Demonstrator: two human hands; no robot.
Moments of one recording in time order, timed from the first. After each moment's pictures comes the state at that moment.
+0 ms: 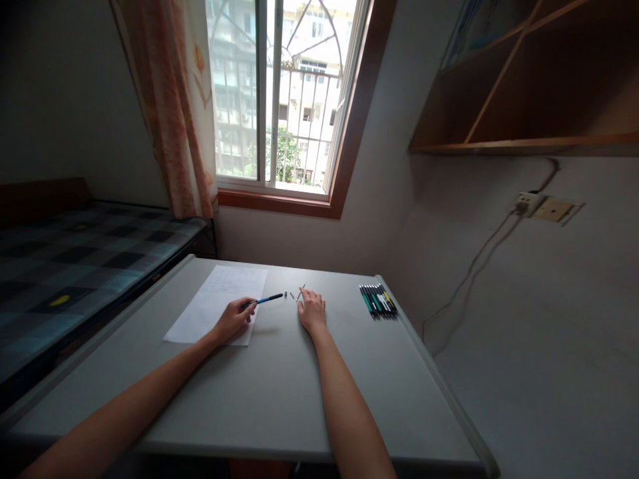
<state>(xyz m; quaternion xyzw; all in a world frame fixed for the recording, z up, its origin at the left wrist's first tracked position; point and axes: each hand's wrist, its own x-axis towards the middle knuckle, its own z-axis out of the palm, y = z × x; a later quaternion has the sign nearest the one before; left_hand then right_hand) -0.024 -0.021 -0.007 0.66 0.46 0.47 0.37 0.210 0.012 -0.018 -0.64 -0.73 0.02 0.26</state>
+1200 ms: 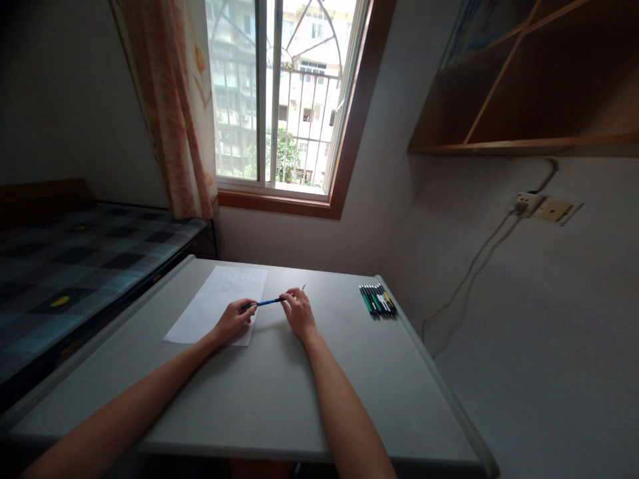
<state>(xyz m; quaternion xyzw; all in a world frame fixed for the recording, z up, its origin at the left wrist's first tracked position) -0.026 -0.019 -0.013 0.68 0.46 0.46 0.34 0.183 0.003 -0.010 -0.45 -0.80 0.00 0.39</state>
